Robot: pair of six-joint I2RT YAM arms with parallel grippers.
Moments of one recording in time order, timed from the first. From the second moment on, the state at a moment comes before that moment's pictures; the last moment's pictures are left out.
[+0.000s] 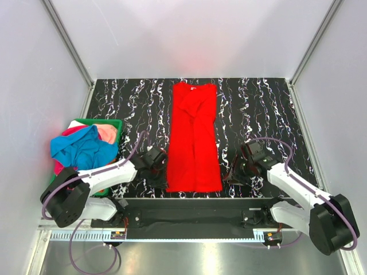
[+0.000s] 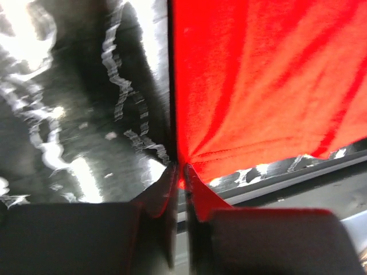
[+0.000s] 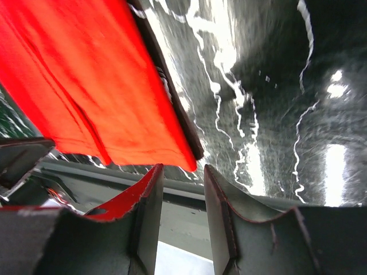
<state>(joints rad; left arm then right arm) -0.77 1.30 0.59 -0.48 0.12 -0.84 0.42 1.06 0.54 -0.60 -0.25 0.85</state>
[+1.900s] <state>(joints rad) -0.84 1.12 0.56 -0.44 0.21 -0.90 0.56 0.84 0.42 -0.53 -0.27 1.04</state>
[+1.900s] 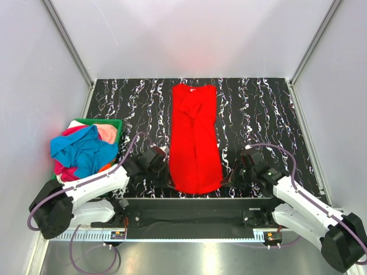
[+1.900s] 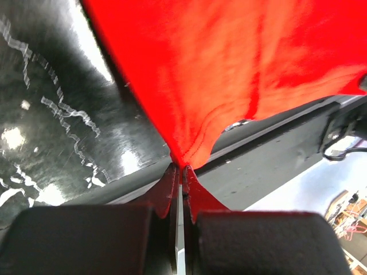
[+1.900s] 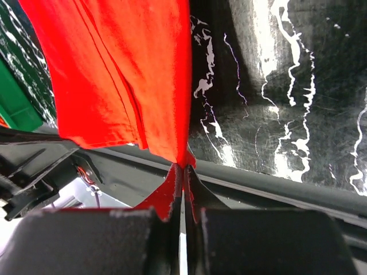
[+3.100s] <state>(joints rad) -0.33 2.09 1.69 -0.66 0.25 -0.57 0.34 1.98 1.53 -0.55 -0.14 0.59</state>
